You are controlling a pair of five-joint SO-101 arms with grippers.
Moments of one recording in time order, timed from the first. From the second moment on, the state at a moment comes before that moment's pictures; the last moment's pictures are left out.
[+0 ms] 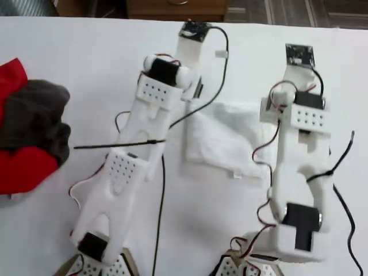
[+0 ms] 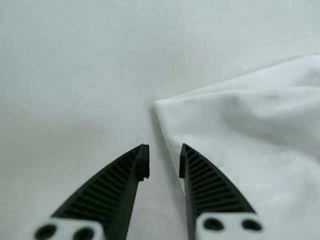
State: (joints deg) left arm 18.0 59.3 -89.1 101.4 6.7; right arm 8.1 -1.1 8.1 66.7 7.3
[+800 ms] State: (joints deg) left arm 25.8 40.2 -36.8 89.7 12.7; right arm 4.7 31.8 -29.8 77.2 7.3
